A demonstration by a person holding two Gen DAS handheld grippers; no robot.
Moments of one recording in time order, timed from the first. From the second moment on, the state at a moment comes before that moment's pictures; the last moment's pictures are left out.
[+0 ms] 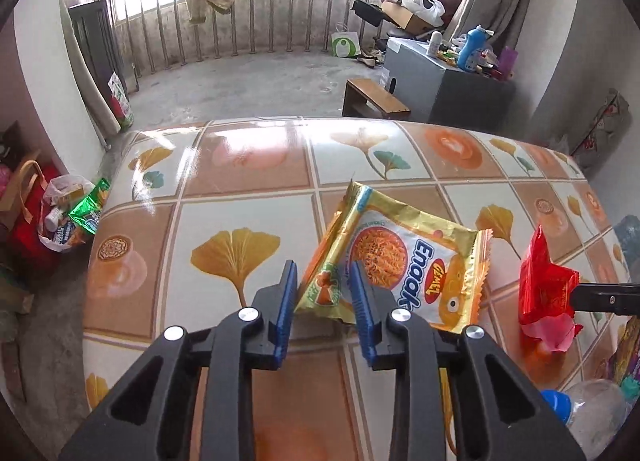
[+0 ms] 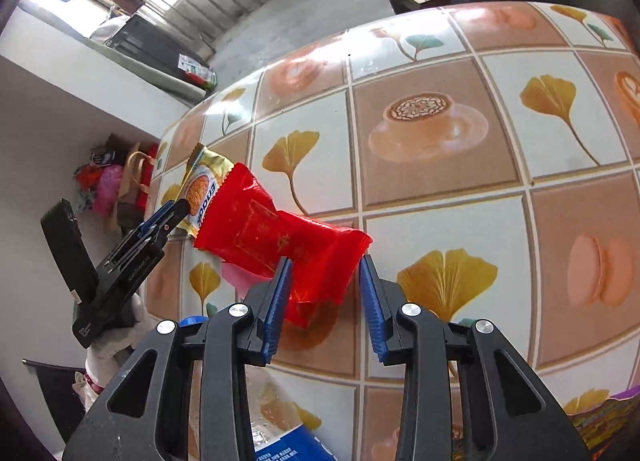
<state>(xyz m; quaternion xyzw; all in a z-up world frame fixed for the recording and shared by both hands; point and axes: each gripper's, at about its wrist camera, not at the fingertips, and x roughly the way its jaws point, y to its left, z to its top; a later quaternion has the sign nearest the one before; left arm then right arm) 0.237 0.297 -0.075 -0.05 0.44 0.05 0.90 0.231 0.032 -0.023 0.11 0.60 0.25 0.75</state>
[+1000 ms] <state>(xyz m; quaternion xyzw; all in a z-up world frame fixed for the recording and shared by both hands) 0.192 0.301 0.006 -0.08 0.35 0.03 0.93 0.202 0.000 0.038 0.22 0.52 0.31 0.76</state>
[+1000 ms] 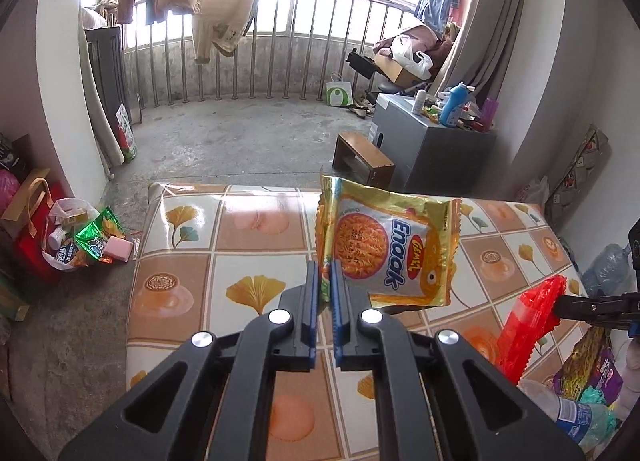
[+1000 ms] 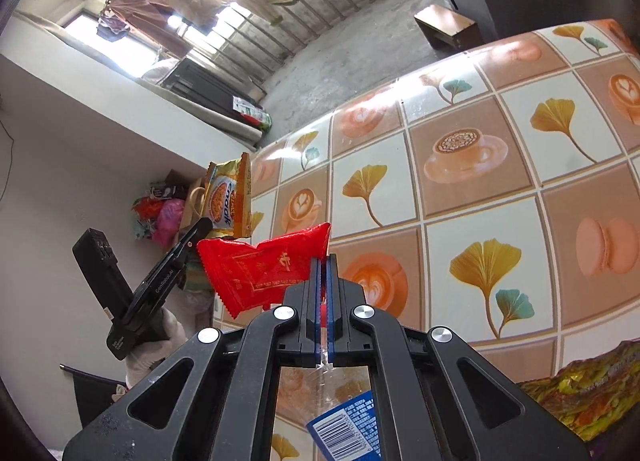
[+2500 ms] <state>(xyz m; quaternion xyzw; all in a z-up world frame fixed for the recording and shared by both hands) 0.193 -0.091 0.094 0.07 0.33 -0.35 0.88 0.039 -0.352 0.032 0.48 0.28 0.05 0.83</state>
